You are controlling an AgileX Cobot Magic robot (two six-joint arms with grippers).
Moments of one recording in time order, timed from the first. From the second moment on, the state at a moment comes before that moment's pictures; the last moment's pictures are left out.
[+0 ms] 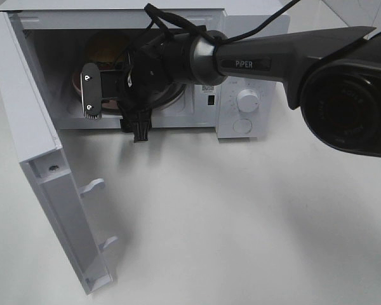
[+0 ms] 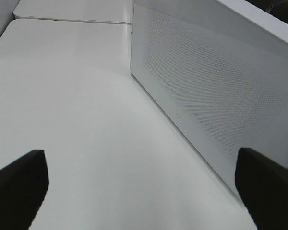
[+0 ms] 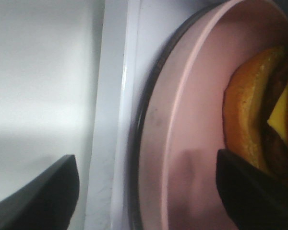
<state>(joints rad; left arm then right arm) 0.04 0.00 -0.52 -0.16 1.08 0.06 0.71 2.47 -1.99 -0.24 0.35 -0.97</state>
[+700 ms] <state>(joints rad) 0.04 0.00 -0.52 -0.16 1.08 0.06 0.71 2.49 -1.99 -0.18 0.33 -0.97</state>
